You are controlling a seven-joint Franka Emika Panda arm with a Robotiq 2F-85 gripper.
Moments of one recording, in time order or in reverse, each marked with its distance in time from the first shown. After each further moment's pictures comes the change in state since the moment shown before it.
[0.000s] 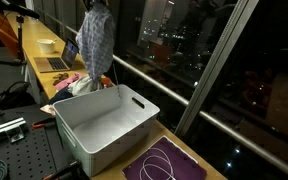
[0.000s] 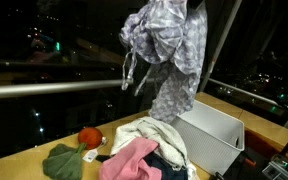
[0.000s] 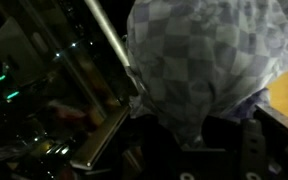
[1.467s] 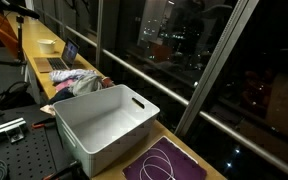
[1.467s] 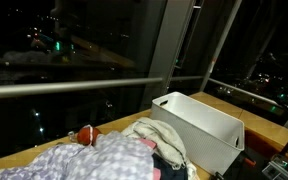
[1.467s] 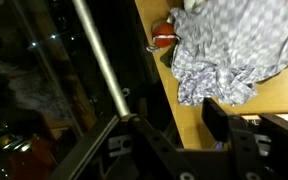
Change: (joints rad) arm 0.190 0.289 0.084 0.333 -0.126 -0.224 0.063
